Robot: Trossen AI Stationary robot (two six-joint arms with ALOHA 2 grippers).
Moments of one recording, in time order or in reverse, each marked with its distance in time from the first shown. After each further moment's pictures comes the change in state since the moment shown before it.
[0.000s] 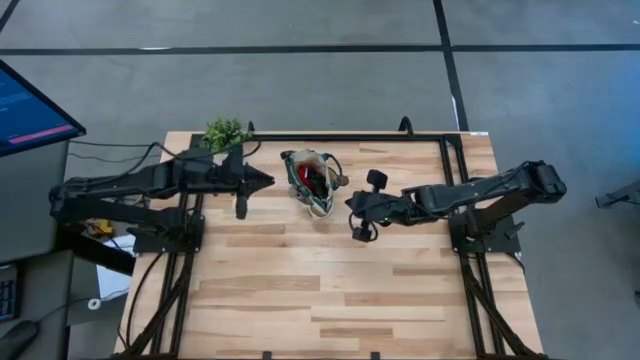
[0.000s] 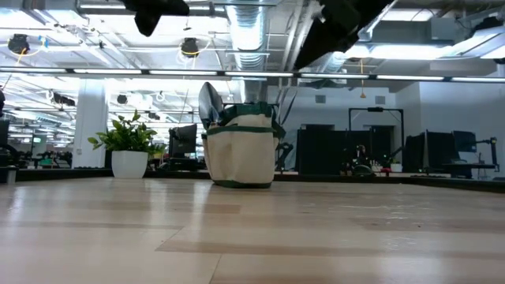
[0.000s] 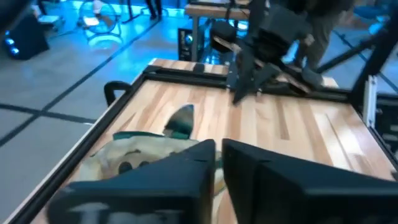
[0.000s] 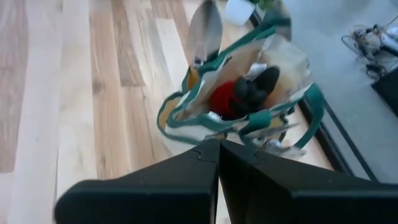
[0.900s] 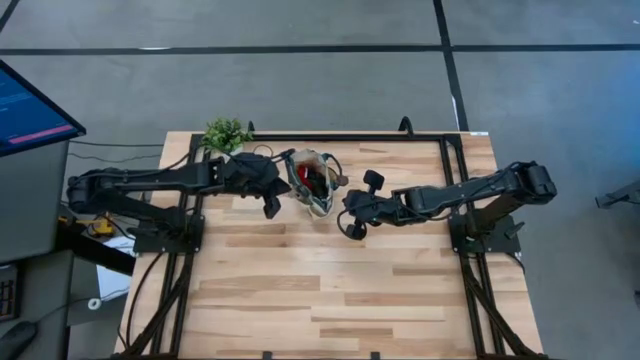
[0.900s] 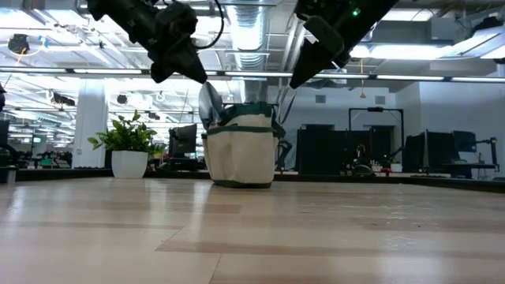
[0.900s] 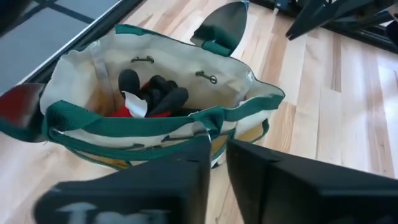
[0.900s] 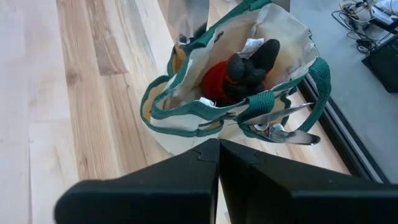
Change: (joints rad) left arm 0.076 0.316 0.002 -0.031 -0.008 -0.164; right arm -0.027 0.085 0.000 0.011 0.026 0.074
